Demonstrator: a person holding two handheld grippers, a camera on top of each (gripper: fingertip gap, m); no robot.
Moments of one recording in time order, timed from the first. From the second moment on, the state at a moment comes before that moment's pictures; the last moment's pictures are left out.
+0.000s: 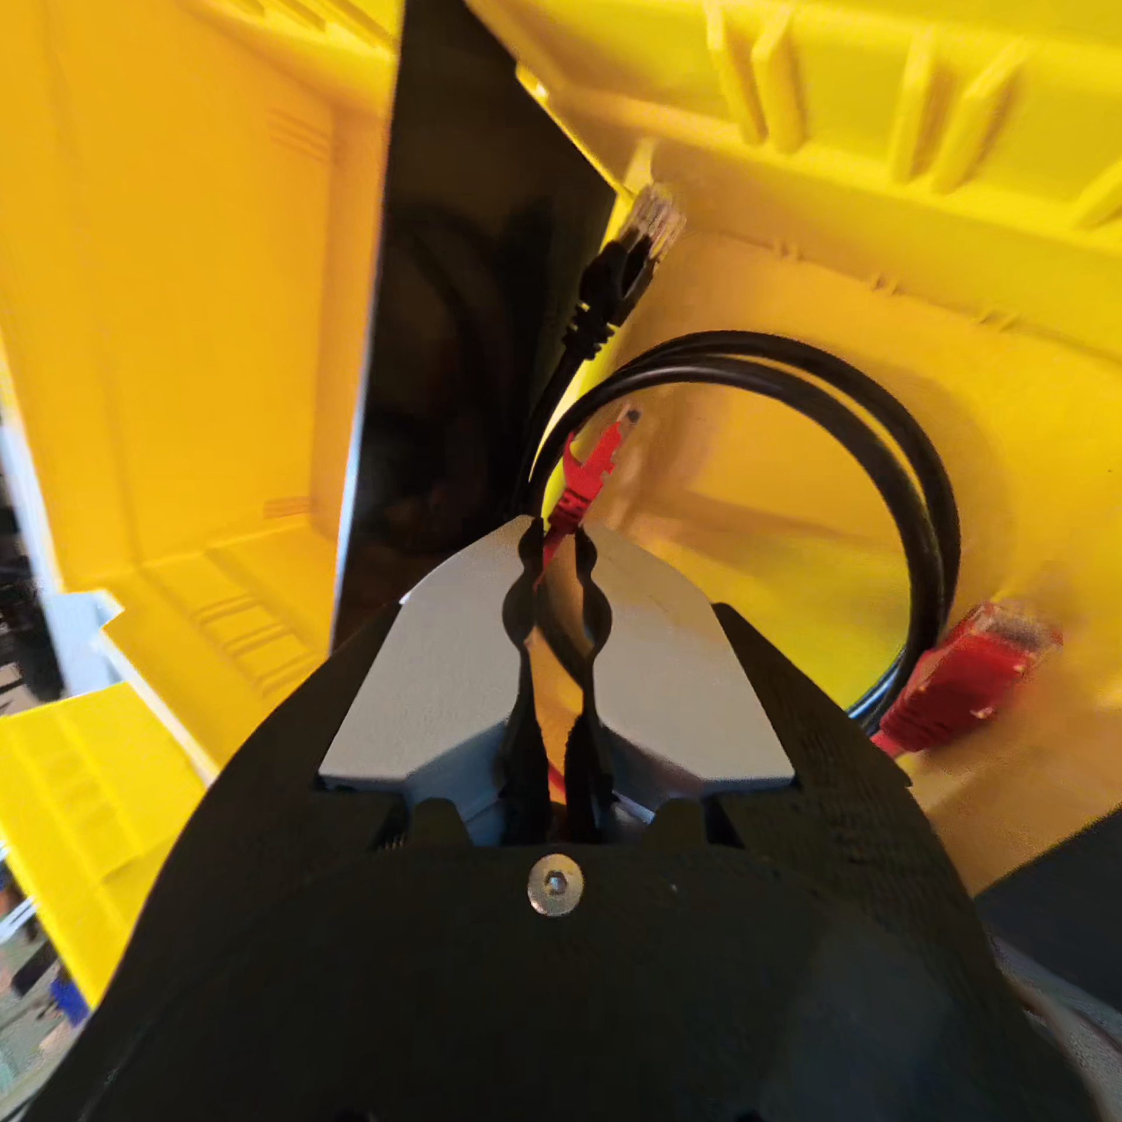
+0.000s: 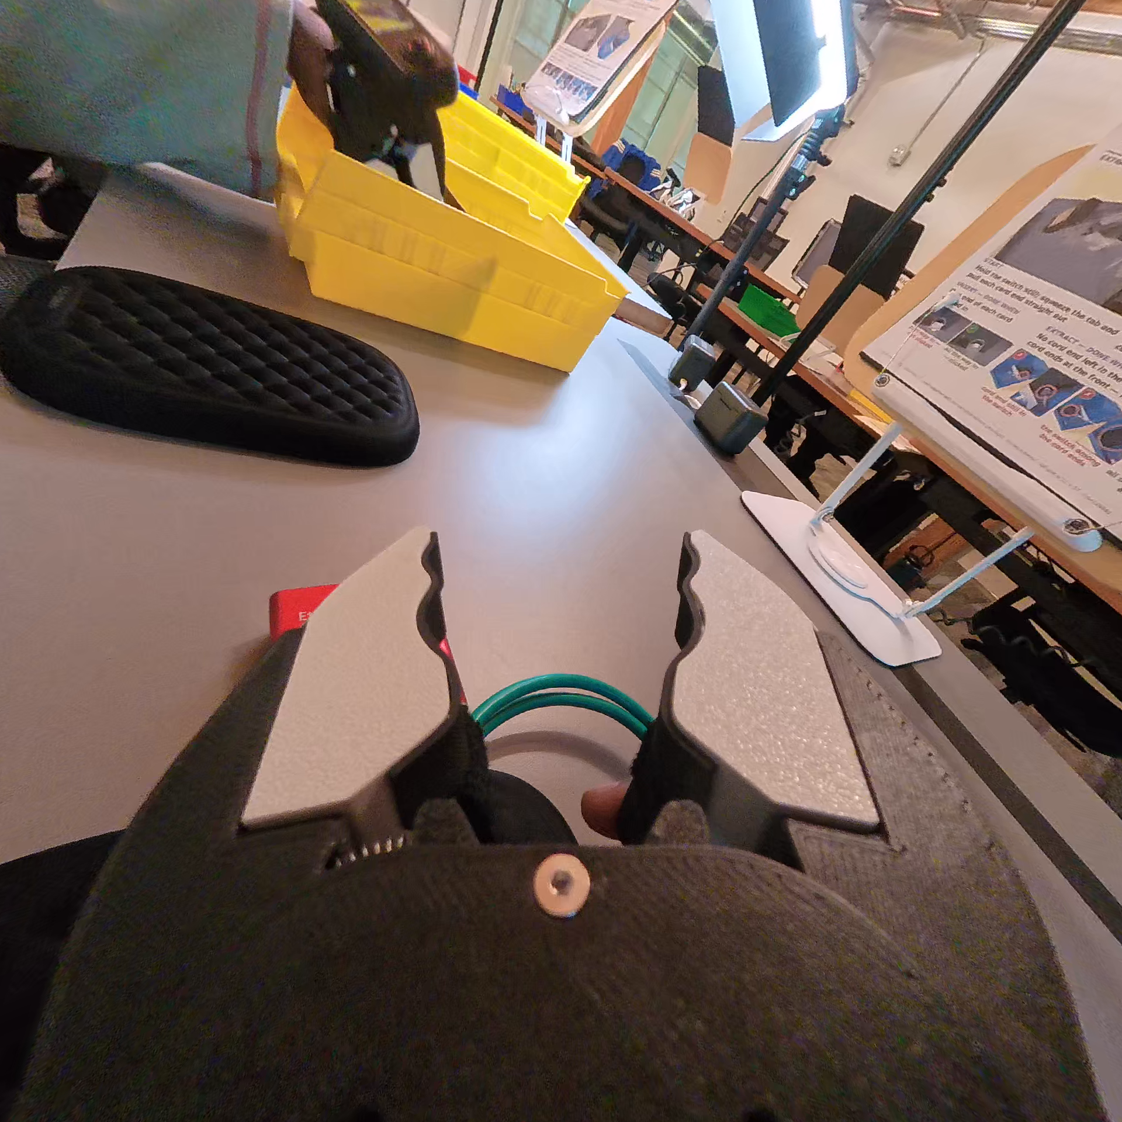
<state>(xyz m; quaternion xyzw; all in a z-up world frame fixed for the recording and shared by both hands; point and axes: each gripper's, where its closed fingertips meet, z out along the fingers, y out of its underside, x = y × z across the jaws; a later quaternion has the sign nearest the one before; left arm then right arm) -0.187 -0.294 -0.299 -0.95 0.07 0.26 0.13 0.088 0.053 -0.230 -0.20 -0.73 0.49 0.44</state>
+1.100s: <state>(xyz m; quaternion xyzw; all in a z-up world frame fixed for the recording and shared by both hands) -0.062 -0.182 -0.072 -0.63 0.17 0.69 0.33 0.085 0.059 -0.184 -0.21 -0.66 0.47 0.54</state>
